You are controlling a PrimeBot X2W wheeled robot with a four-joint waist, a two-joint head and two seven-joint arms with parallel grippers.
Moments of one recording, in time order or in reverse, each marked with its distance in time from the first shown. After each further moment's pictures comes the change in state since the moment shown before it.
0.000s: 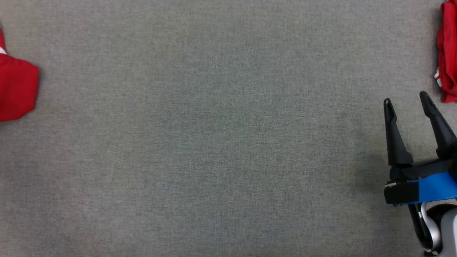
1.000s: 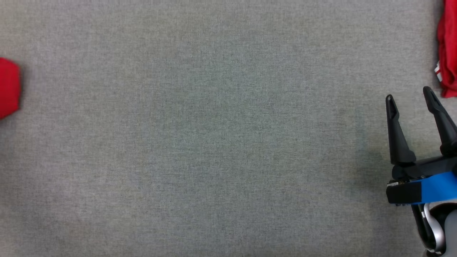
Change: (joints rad) left arm -0.200 0.083 -0.273 0.515 -0.270 -0.094 0.319; right arm 0.003 -0.016 0.000 -0.069 -0.006 0.000 0.040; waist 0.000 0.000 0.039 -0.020
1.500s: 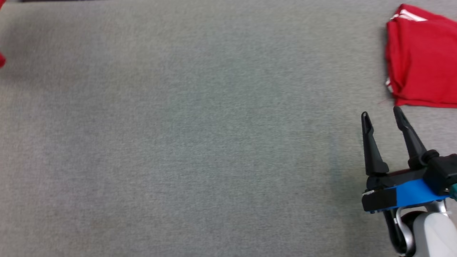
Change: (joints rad) left arm -0.208 0.014 -0.202 -0.253 0.069 -0.004 -0.304; right arm -0.007 0.070 0.033 0.182 0.040 0.000 -0.108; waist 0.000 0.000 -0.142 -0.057
